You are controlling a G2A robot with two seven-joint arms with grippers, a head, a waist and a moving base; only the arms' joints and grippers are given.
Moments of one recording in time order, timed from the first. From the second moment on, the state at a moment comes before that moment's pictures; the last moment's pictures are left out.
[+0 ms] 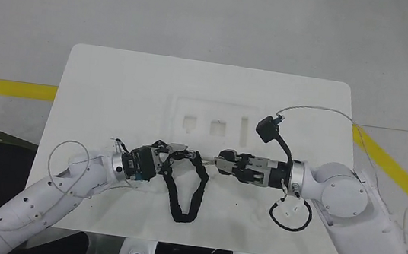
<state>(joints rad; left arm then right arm) 1.10 -0.75 -0.77 -1.58 1.53 -0.29 0.69 -1.16 -0.97 1.14 -1.93 -0.01 -0.23 0.93</state>
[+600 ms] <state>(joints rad) 1.11 -0.78 -0.77 -1.56 1.49 -0.25 0.70 -1.17 -0.97 1.13 -1.94 -0.07 -0.18 0.84</state>
